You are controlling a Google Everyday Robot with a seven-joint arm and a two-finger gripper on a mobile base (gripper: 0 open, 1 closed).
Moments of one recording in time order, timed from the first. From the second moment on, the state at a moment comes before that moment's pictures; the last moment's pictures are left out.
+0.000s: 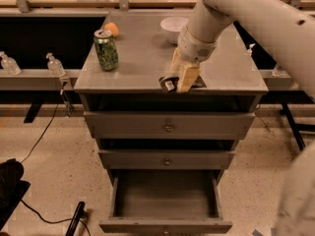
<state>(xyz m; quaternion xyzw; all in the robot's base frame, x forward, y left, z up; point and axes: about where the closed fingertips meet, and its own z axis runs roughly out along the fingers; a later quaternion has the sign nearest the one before) 0.639 -0.078 0.859 -0.78 0.60 0.03 0.17</state>
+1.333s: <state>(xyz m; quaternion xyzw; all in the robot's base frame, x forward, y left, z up) 0.542 -0.078 0.797 -0.55 0.76 0.18 0.29</state>
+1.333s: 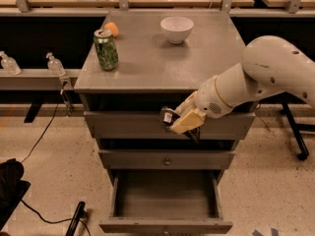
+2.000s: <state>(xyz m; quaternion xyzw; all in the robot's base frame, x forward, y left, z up) 0.523 -0.127 0.683 -0.49 0.73 0.28 0.39</state>
